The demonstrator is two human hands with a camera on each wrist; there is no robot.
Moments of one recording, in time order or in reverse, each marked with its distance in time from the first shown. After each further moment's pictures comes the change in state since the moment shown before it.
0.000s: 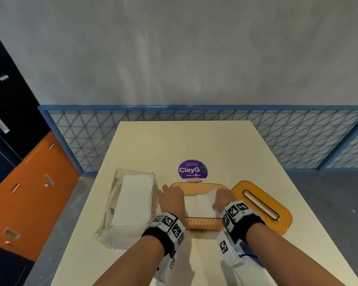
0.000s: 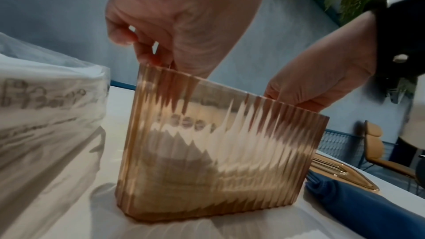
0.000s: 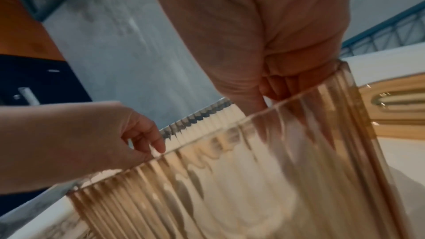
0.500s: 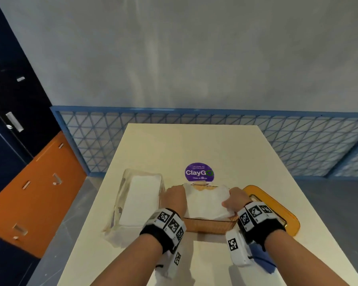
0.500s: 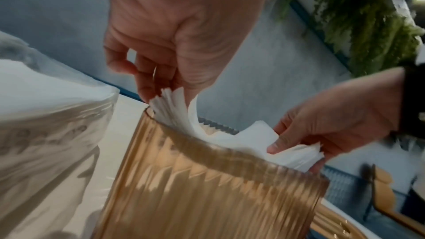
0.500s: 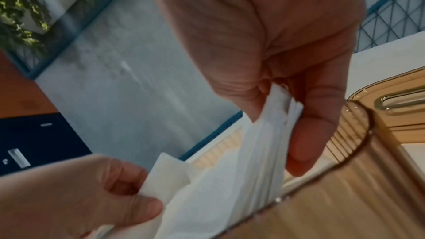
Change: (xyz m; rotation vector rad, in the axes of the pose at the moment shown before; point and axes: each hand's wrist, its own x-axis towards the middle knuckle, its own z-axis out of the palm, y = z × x) left_hand -0.002 -0.020 -0.018 -0.357 0.004 -0.050; right_hand -0.003 0.011 -0.012 0.218 -0.009 0.056
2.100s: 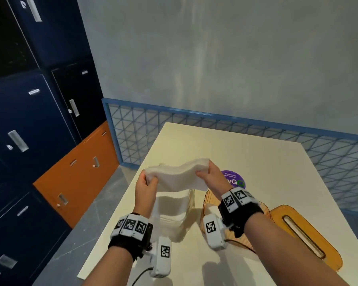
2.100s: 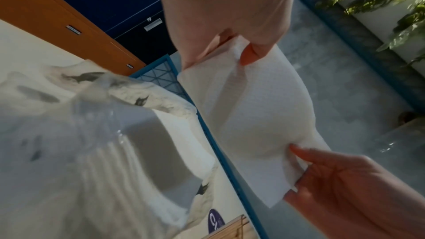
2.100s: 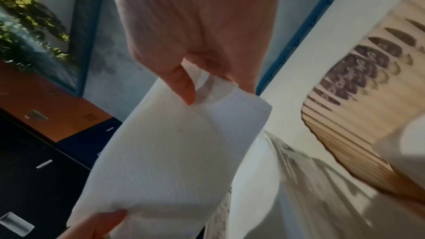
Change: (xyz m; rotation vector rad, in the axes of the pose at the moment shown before) left_hand -0.042 -0.123 -0.044 -1.271 0.604 -0.235; right_hand -0.026 -0.141 0.014 0.797 -0.118 -0.632
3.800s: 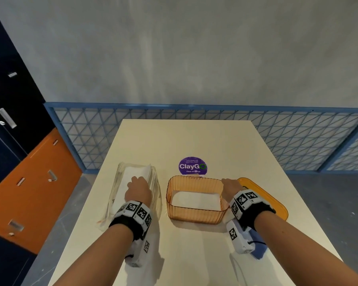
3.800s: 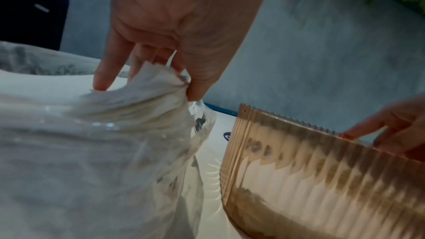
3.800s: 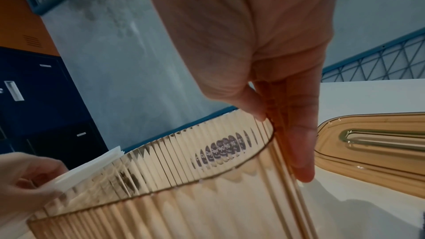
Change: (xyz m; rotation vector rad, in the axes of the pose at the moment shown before) left_hand -0.002 -0.032 0.081 1.354 -0.340 0.020; right_hand -0.051 0.098 -0.122 -1.135 0.035 0.540
